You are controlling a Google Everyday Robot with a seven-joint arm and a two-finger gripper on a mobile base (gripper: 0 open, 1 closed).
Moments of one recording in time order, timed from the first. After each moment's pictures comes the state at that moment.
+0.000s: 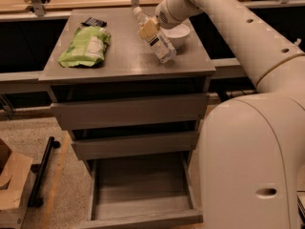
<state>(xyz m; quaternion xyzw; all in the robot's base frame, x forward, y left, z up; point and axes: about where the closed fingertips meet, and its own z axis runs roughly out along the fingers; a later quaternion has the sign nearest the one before) 0.825 -0.009 0.930 -0.39 0.82 0.12 0.41</state>
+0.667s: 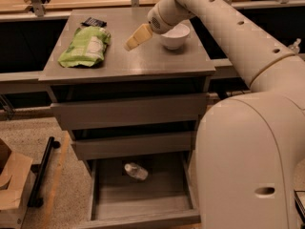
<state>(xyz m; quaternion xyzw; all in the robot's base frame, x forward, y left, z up) 0.815 0.018 0.915 -0.42 0.81 0.13 0.39</state>
